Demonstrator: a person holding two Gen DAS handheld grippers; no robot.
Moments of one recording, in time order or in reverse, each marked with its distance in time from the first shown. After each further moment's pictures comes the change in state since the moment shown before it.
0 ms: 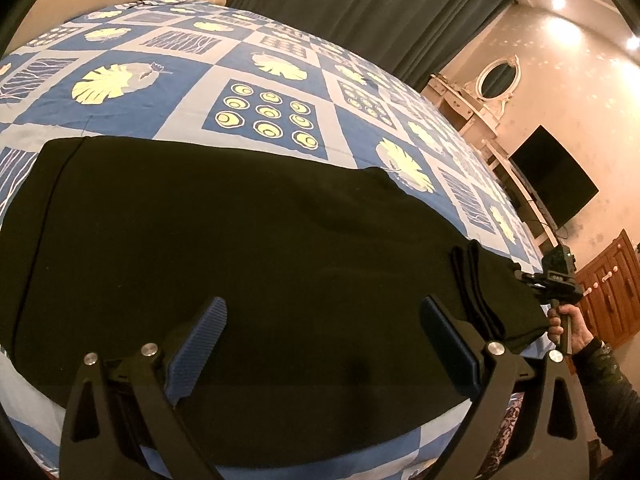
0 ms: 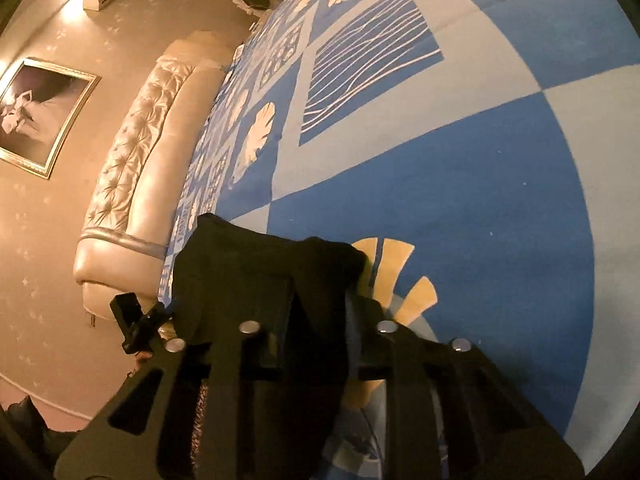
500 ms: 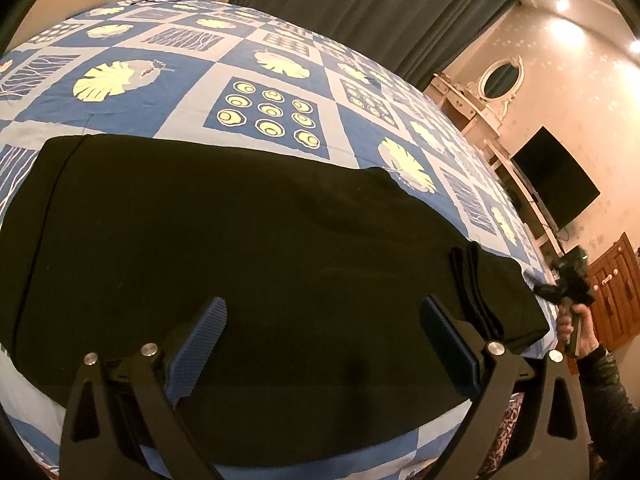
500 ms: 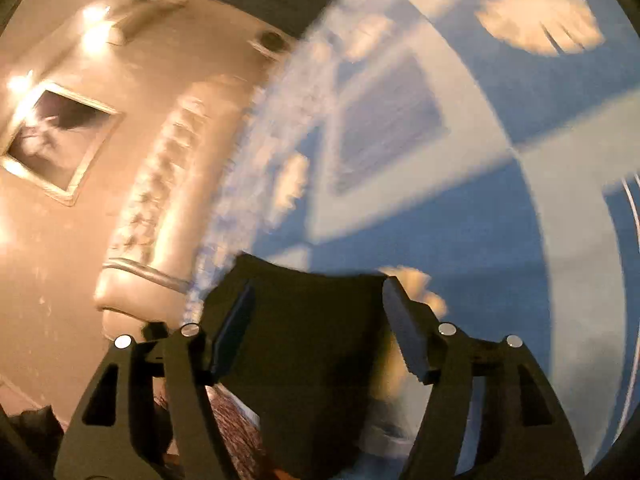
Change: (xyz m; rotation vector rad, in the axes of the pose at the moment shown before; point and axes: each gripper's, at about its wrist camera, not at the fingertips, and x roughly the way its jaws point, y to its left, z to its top) left arm 0.001 0.001 0.003 -0.015 0.006 0.002; right arm -0.039 -0.003 0.000 0.018 -0.113 0.033
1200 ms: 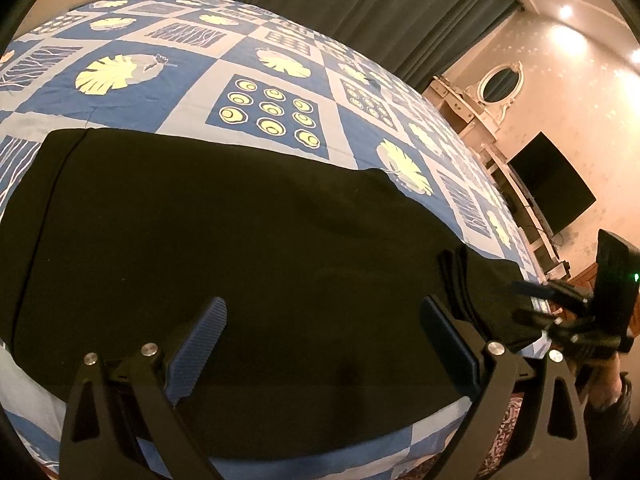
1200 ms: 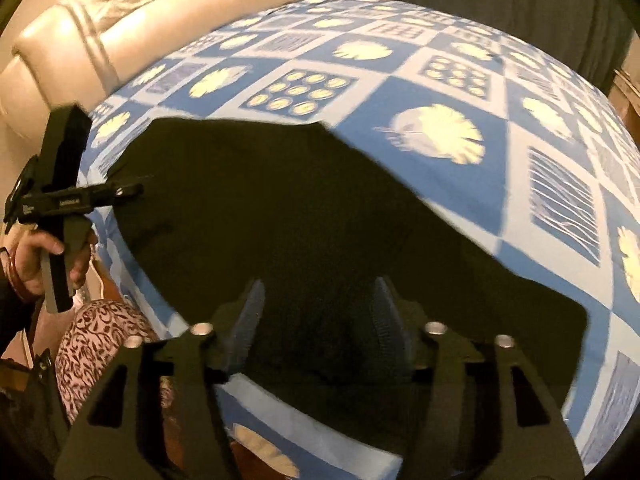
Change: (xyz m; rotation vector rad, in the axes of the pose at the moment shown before) left arm -0.003 0.005 0.002 -0.025 0.010 -0.021; right arm 0.156 0.254 -0.134 -0.757 0.181 -0.498
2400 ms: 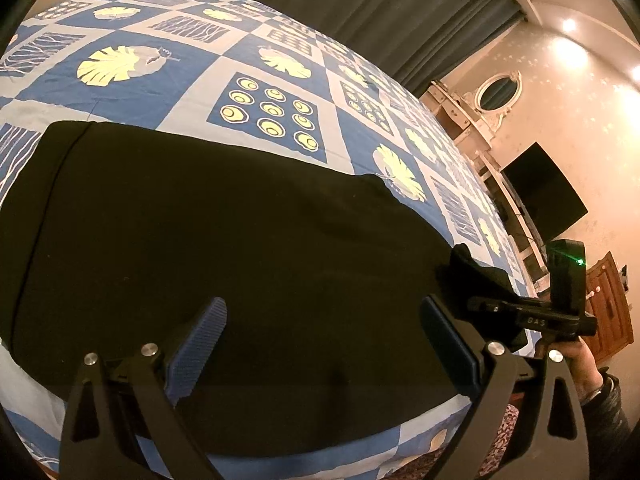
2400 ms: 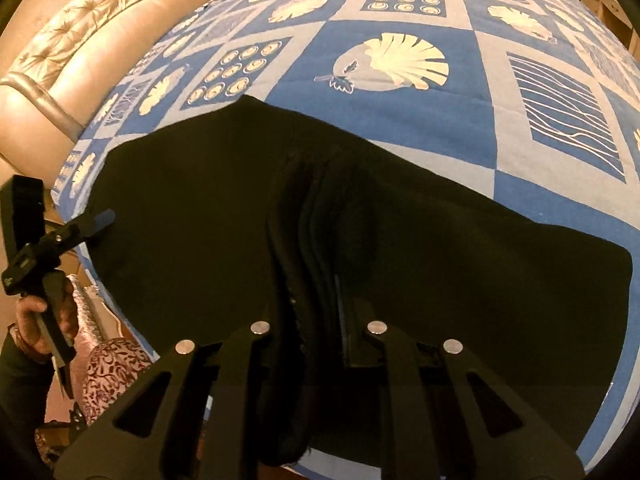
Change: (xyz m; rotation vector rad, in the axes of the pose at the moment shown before) left arm -0.006 0.002 0.001 -0.043 0.003 -0.041; right arm 0.049 -0.047 0.002 0.256 0.139 0.053
